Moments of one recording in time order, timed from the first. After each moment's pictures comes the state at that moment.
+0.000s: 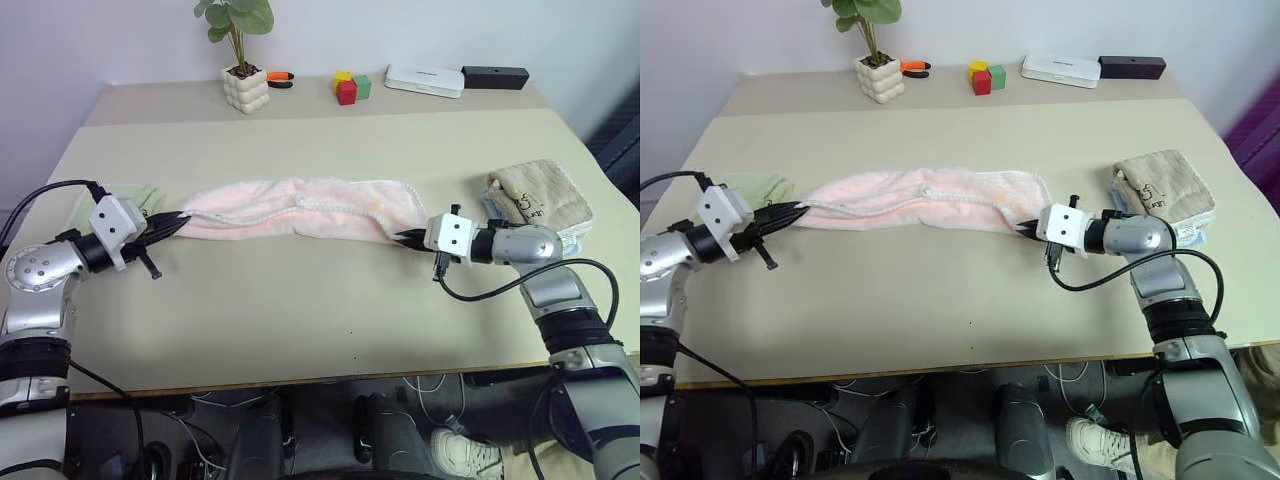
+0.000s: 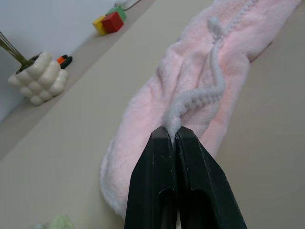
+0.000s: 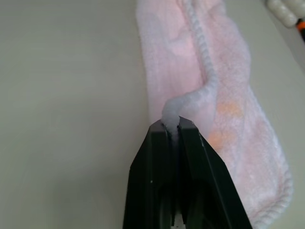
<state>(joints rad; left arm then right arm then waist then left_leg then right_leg) -0.39 0.81 0.18 0.48 -0.27 -0.34 -1.08 -0.58 -0.69 0.11 0.44 -0.02 -0.35 1.09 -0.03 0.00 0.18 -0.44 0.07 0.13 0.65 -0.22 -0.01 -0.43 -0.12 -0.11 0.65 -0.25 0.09</state>
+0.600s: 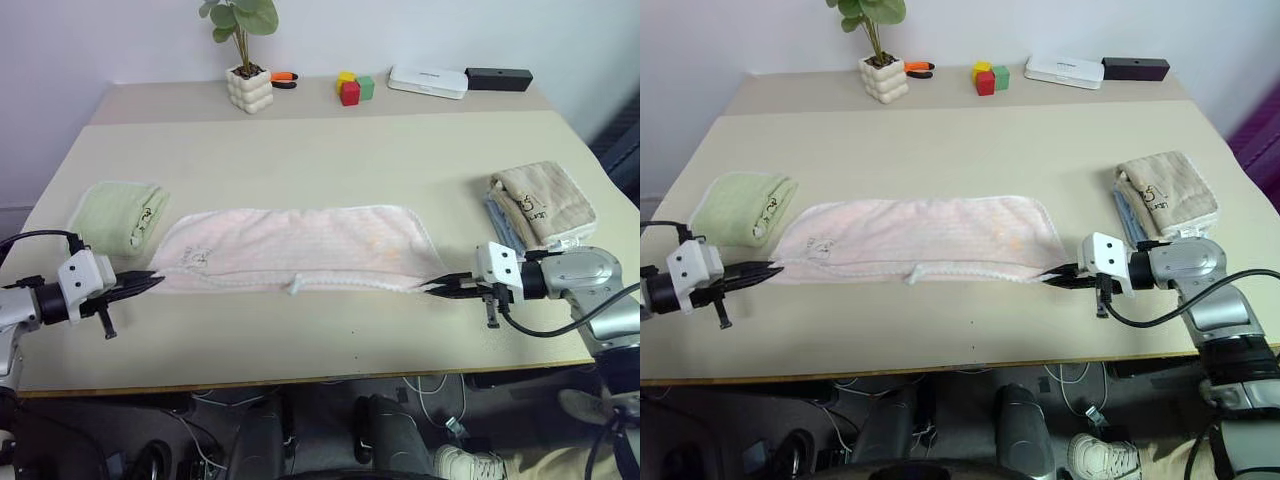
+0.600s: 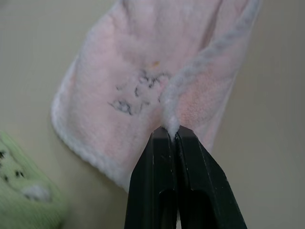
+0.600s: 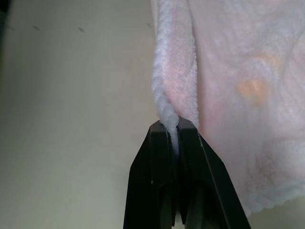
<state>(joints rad) -0.12 0.95 0.25 0.46 -0.31 -0.39 -1.28 -0.32 -0.91 0.05 0.14 0.31 -0.05 1.41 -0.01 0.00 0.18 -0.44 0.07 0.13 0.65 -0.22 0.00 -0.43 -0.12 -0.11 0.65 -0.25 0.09</state>
